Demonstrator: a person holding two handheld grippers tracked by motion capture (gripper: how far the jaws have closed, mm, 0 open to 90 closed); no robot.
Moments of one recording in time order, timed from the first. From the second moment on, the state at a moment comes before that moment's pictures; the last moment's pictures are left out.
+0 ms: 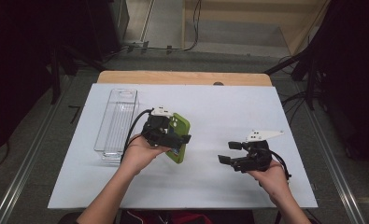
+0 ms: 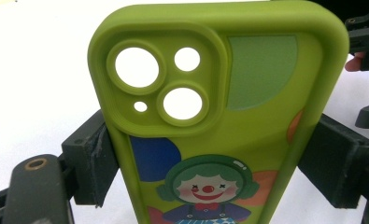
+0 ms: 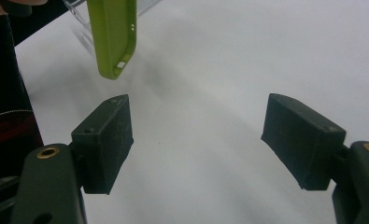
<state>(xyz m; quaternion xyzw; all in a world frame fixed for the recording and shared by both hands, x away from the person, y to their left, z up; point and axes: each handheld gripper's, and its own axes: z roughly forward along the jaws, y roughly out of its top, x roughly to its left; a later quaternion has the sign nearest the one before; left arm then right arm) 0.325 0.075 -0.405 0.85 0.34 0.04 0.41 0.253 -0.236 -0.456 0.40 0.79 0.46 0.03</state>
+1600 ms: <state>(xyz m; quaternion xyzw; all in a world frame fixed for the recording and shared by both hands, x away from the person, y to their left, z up) 0.333 0.097 -0.386 0.84 0.35 0.05 0.42 0.231 -0.261 -0.487 0.46 0.79 0.40 0.06</state>
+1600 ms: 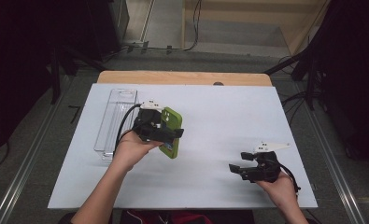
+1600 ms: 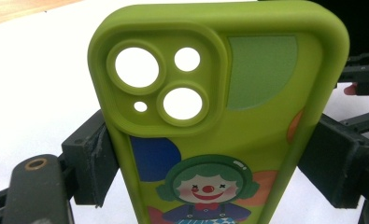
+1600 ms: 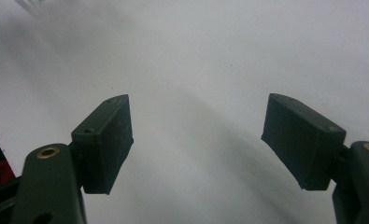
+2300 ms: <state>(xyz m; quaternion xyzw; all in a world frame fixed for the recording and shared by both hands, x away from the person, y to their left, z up) 0.339 0.122 -0.372 0.82 0.38 0.06 0.43 0.231 -0.254 -0.490 0.45 0.79 0.40 0.04</state>
